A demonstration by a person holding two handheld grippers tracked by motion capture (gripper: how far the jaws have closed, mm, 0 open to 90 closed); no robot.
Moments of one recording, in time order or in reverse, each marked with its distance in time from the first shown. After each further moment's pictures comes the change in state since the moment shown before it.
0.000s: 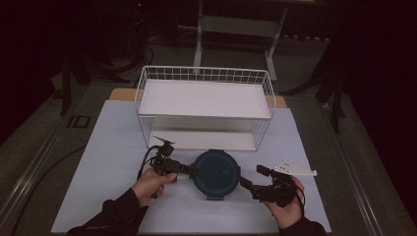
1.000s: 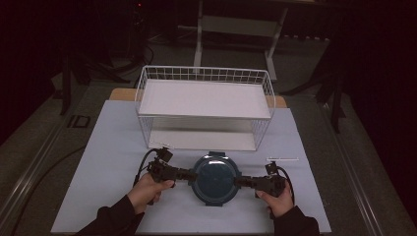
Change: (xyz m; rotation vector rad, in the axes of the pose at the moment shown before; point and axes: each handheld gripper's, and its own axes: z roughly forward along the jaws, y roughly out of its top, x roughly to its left) left arm -0.013 -0.018 -0.007 -0.025 0.017 0.151; right arm -0.046 -0.017 0.045 0.232 0.313 0.386
